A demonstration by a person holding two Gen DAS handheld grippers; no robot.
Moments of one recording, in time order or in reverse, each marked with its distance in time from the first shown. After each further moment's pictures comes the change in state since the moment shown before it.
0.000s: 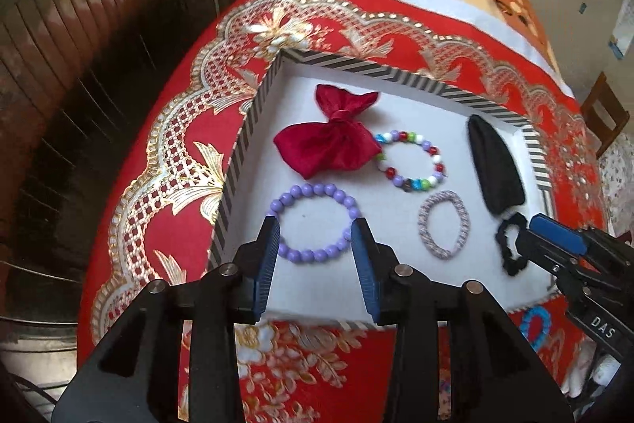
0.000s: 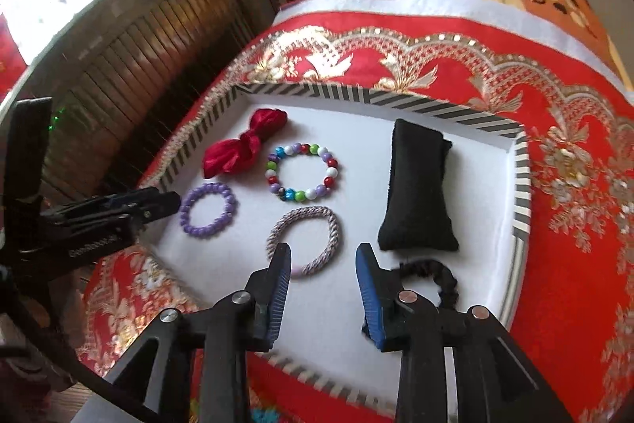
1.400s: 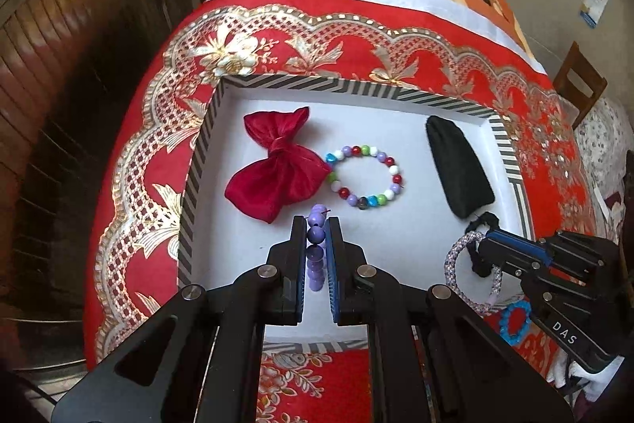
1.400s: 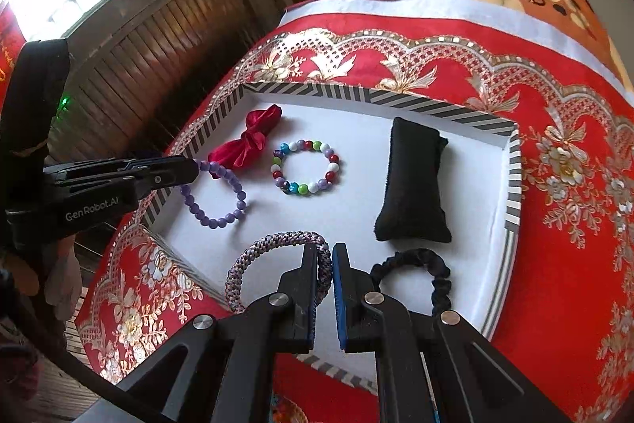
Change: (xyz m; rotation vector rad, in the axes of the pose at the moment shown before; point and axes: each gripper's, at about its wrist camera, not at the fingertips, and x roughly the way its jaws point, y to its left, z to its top) left arm 0.007 -0.024 0.032 0.112 0.046 -0.076; right arm -0.001 -0.006 0.001 -0.012 0.017 0.023
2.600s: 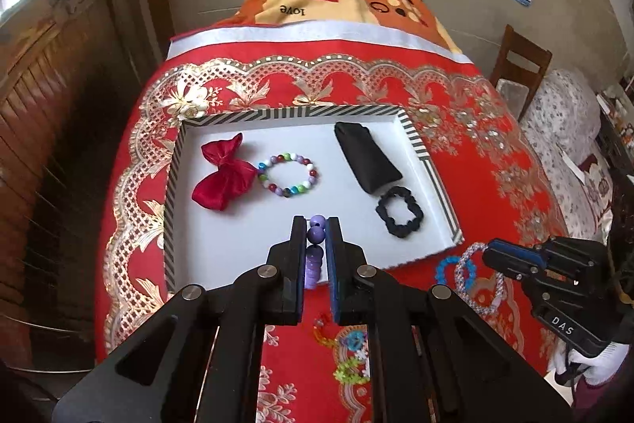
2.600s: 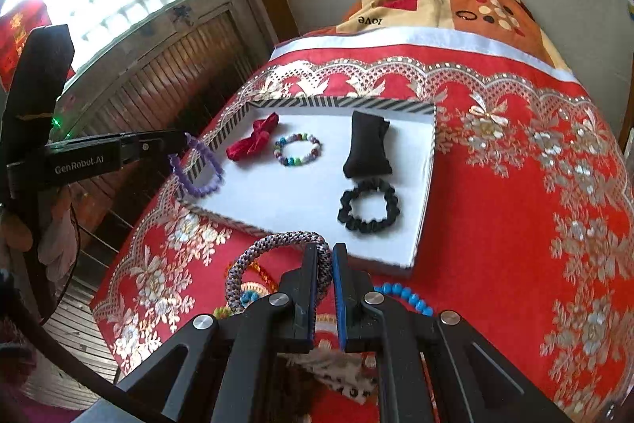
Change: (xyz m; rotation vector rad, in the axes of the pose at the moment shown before) left arm -0.086 -0.050 -0.037 0.160 -0.120 -0.091; right arm -0.103 0.003 -0.082 0.055 -0.147 -0.059
